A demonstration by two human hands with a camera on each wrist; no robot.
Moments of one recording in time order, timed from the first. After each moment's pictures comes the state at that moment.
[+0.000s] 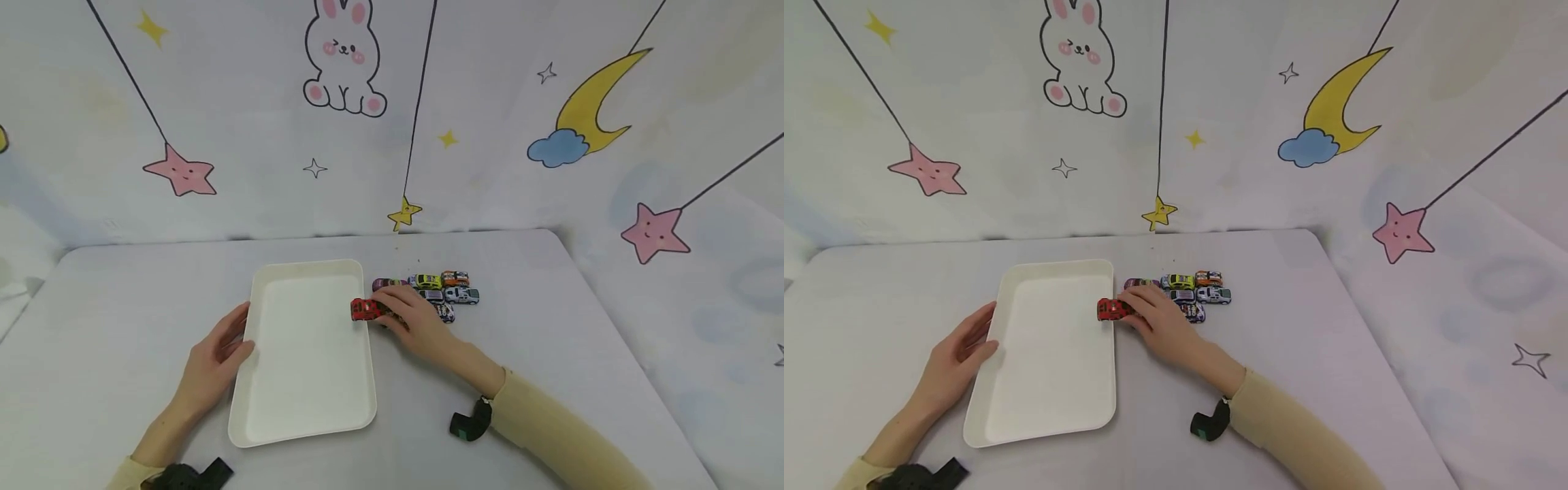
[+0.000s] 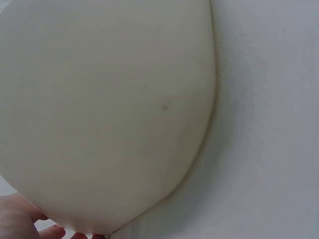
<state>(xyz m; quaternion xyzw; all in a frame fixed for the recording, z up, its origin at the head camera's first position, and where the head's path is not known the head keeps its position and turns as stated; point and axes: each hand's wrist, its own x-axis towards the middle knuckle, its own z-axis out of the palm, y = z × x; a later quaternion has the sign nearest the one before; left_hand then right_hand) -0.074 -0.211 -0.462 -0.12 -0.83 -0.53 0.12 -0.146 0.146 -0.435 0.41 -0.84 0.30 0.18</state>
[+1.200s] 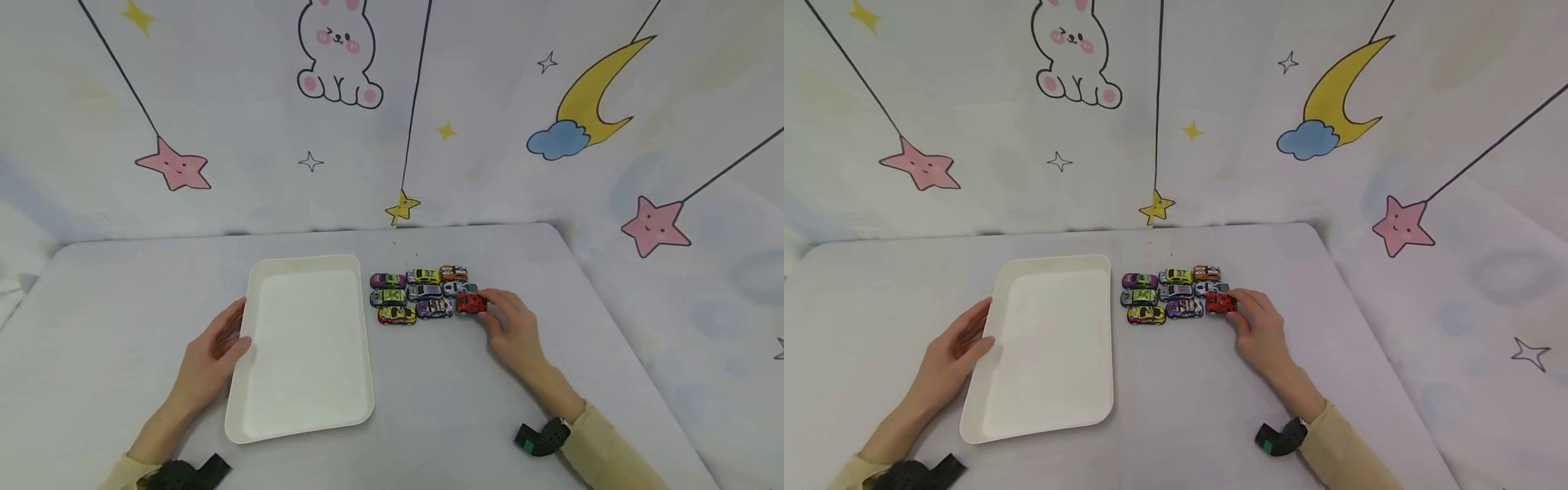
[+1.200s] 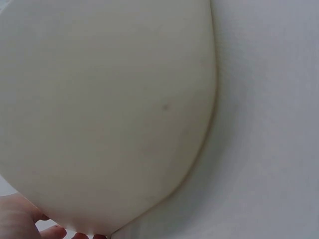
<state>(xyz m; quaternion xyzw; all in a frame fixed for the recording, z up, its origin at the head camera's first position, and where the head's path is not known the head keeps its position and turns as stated) -0.074 -0.211 -0.462 -0.12 -0.82 -0.54 0.11 -0.127 0.285 -0.460 0.23 -0.87 0.33 0.29</state>
